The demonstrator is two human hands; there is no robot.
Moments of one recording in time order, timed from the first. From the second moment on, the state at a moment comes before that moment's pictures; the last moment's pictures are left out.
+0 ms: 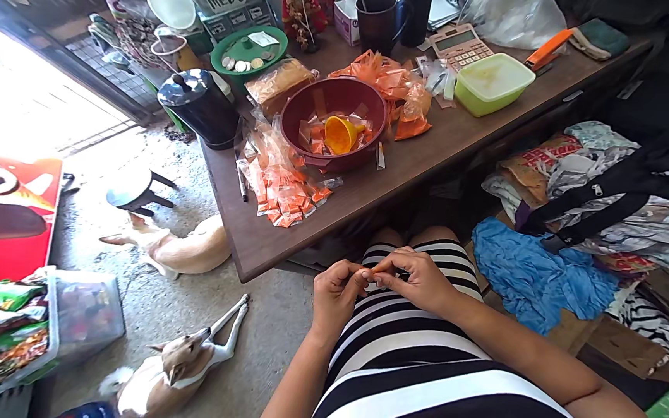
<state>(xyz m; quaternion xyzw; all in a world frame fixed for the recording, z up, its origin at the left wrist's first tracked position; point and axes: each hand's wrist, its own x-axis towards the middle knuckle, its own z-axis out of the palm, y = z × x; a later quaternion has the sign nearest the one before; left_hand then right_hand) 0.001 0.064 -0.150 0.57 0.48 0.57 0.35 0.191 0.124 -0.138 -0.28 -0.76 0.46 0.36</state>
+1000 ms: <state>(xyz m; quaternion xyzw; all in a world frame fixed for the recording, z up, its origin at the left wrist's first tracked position) -0.011 0.074 -0.145 0.45 0.48 0.62 0.43 0.188 0.130 -0.135 -0.31 -0.70 0.53 0.38</state>
